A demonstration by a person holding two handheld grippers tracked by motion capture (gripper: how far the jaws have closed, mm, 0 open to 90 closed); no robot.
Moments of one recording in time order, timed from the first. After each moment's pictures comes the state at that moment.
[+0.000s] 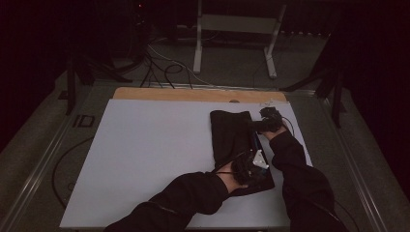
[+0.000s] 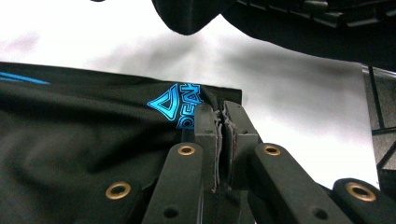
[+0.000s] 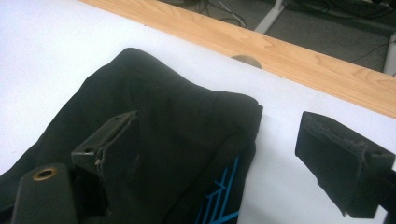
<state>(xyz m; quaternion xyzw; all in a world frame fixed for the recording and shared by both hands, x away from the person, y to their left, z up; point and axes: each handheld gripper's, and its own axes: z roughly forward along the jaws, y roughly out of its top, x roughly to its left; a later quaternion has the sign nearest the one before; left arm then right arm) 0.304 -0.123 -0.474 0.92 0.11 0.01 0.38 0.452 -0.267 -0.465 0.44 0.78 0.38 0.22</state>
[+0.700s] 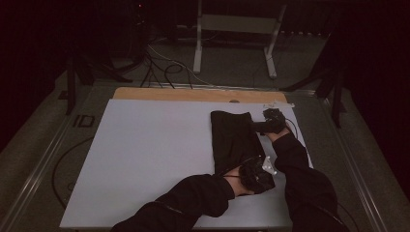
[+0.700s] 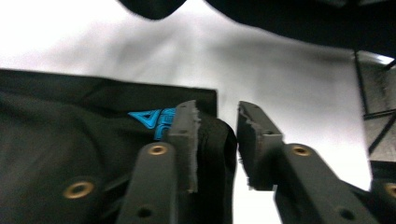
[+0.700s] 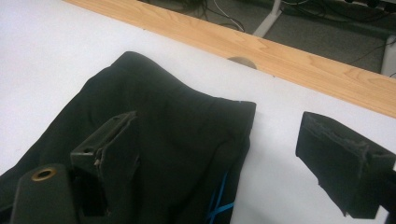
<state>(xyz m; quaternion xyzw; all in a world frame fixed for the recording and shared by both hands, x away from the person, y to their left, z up) 0.296 -0.142 -0.486 0.93 0.09 -0.01 0.37 0.445 -0.275 -0.464 0.45 0.77 0.39 0.23</state>
